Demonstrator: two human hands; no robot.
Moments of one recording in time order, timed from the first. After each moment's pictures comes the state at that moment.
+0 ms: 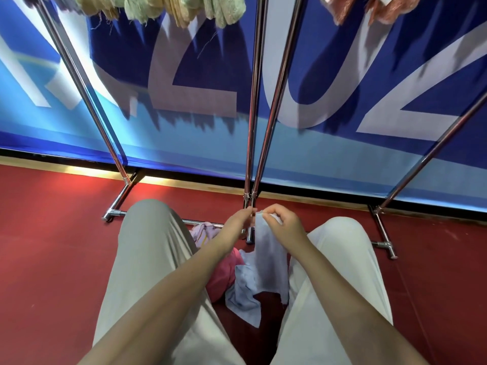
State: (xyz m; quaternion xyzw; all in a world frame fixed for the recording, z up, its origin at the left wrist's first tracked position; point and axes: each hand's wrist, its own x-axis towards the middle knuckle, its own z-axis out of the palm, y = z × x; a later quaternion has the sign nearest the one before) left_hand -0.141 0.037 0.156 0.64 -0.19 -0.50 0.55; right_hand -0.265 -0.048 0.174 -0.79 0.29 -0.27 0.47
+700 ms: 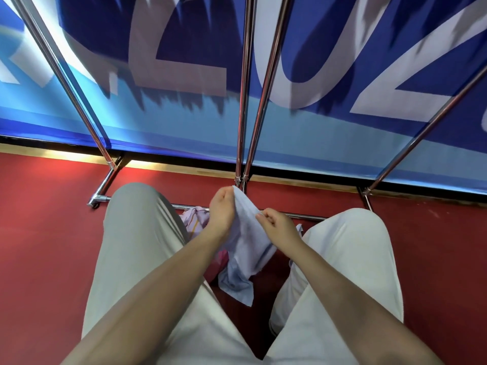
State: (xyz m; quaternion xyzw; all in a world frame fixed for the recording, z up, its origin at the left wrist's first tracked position) left_hand -0.149 0.032 0.159 0.68 -0.12 -0.32 0.65; right_hand -0.284 -0.043 0.123 -0.82 0.36 -0.16 0.41
